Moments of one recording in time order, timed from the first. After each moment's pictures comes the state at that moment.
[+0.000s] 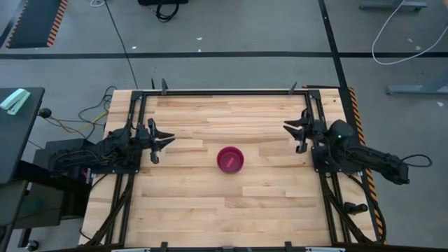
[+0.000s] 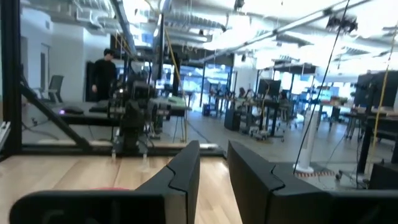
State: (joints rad) left arm 0.18 0.01 0.01 0.01 -0.04 -0.02; right arm -0.44 0.04 0.01 0.26 -0.22 -0.06
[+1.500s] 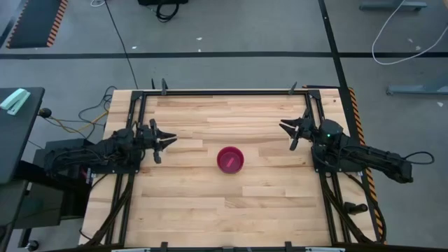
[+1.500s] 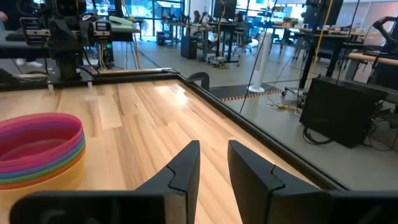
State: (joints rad) left arm 0.18 0.10 0.01 0.02 -0.06 -0.02; right arm -0.44 0.11 0.01 0.02 0.03 -0.07
